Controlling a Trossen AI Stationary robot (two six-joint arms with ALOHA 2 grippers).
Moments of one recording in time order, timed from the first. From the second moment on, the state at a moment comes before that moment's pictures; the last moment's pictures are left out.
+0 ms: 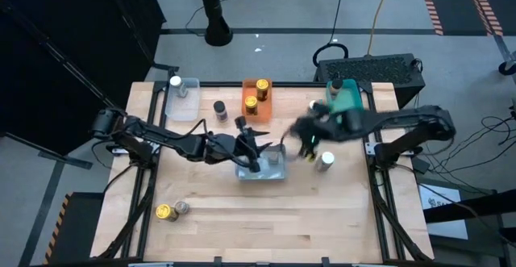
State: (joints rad) left arm -0.14 1.58 0.97 0.39 -0.51 0.25; right arm 0.05 1.39 1.33 -1.01 0.41 0.24
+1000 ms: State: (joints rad) left arm -0.25 1.23 0.97 0.11 -0.76 0.29; right arm -0.82 1.19 0.99 -1.00 0.30 0.48
